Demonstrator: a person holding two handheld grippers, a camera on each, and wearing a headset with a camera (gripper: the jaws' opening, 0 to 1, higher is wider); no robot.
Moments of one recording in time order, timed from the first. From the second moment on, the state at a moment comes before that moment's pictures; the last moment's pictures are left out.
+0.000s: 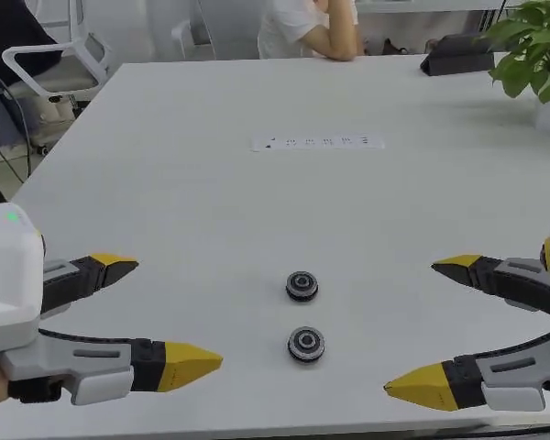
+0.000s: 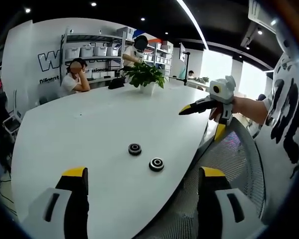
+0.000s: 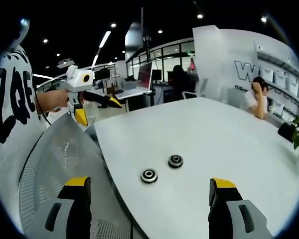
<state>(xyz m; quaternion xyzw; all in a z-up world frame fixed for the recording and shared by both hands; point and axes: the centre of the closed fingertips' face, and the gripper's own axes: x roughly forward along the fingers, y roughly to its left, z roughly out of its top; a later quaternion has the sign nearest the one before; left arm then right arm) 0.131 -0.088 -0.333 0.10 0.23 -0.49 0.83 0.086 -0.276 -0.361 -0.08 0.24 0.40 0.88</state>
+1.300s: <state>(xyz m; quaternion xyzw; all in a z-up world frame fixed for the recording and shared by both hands) 0.130 -0.088 -0.337 0.10 0.24 -0.50 0.83 0.089 -0.276 -0.359 -0.09 0.24 0.40 0.88</state>
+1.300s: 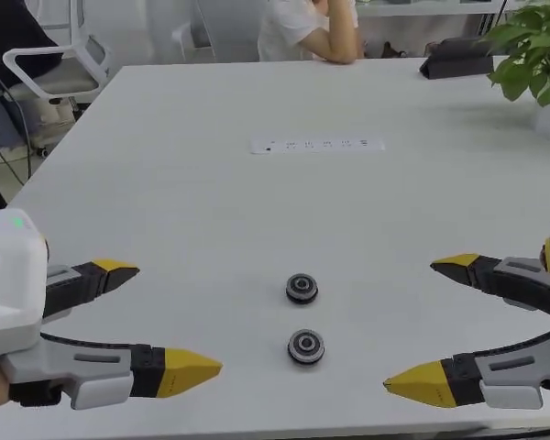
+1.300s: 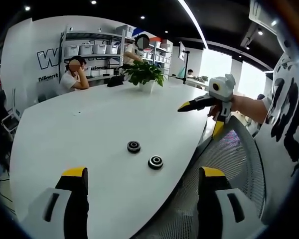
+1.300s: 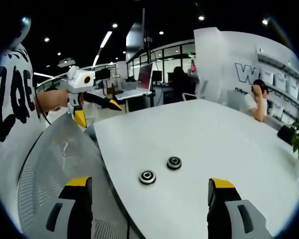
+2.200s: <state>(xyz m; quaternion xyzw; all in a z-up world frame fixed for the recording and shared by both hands) 0.146 -0.102 -0.340 0.10 0.24 -0.51 0.82 0.110 -0.273 -0.364 -0.10 0.24 0.41 0.88</state>
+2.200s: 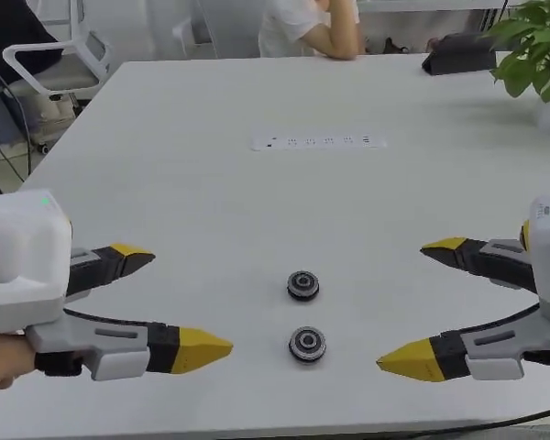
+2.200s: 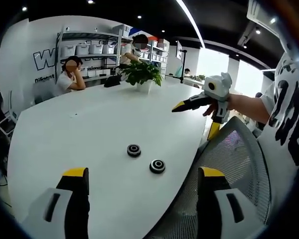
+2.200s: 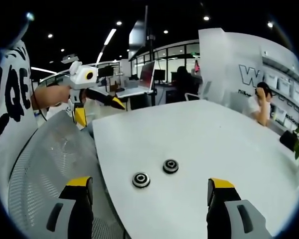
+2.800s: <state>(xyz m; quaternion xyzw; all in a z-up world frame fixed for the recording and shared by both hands) 0.159 -0.122 -0.354 0.12 0.25 -0.53 0.80 0.123 -0.268 -0.383 -0.11 0.24 0.43 0.86</state>
